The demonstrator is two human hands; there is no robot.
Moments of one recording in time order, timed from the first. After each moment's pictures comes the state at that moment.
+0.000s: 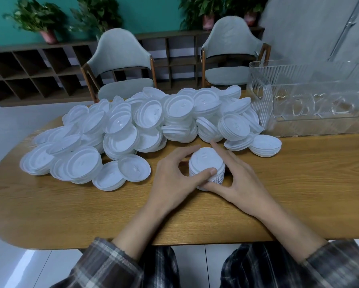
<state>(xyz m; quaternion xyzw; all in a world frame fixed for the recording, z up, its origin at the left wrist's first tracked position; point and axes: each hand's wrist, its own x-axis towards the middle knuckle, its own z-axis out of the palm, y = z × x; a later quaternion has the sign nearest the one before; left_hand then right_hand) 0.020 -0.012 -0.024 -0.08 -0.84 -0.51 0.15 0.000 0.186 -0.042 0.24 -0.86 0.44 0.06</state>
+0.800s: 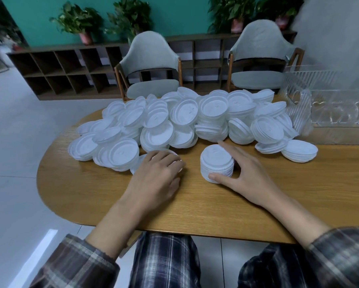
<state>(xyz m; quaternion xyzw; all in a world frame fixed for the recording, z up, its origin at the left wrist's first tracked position) 0.048 -0.123 -0.014 -0.20 -0.96 0.01 0.21 -0.018 0.142 -0.037 0.26 -0.88 0.40 0.05</state>
